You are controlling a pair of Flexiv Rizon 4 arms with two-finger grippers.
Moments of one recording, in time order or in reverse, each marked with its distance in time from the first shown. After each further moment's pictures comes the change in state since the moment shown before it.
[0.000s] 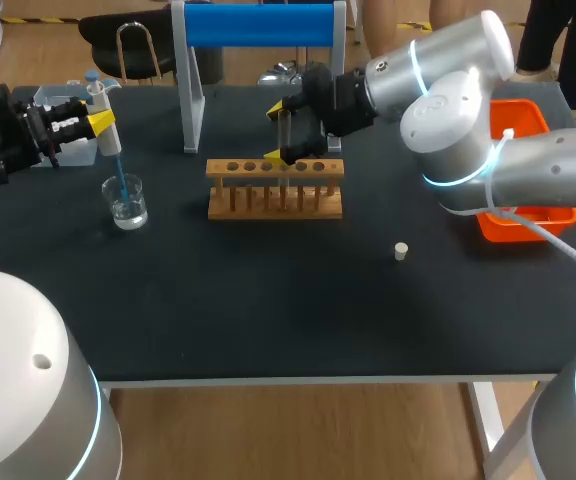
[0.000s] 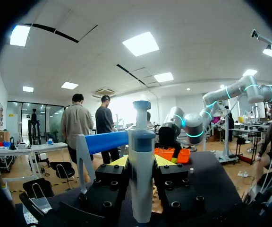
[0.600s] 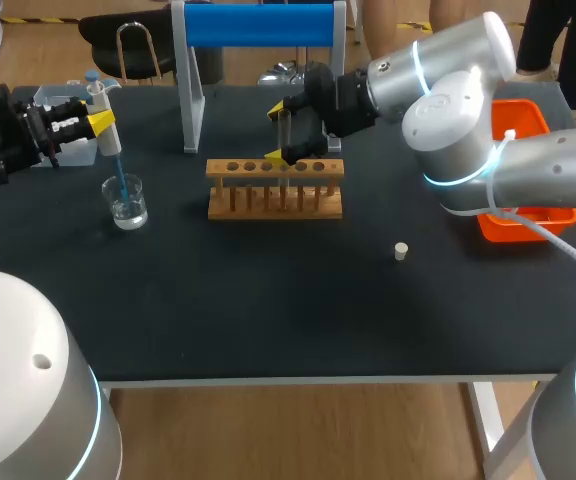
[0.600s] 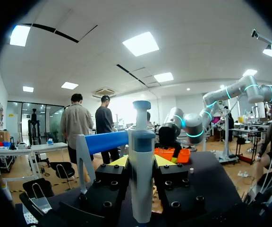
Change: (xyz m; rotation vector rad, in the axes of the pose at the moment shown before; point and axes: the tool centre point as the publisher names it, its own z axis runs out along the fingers) left arm 0.000 0.000 0.000 0.000 0.000 0.000; right arm 0.001 0.000 -0.001 -0.011 0.005 0.005
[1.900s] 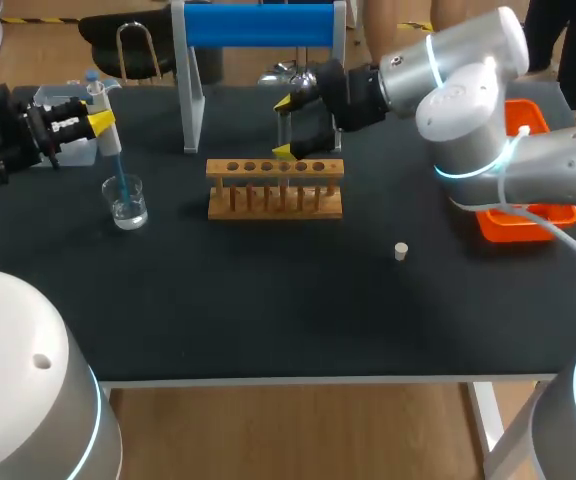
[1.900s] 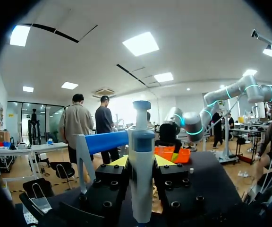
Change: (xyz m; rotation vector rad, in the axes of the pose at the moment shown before) left arm 0.000 0.000 0.000 0.000 0.000 0.000; right arm 0.000 0.005 -0.015 -0.033 0.018 -0.012
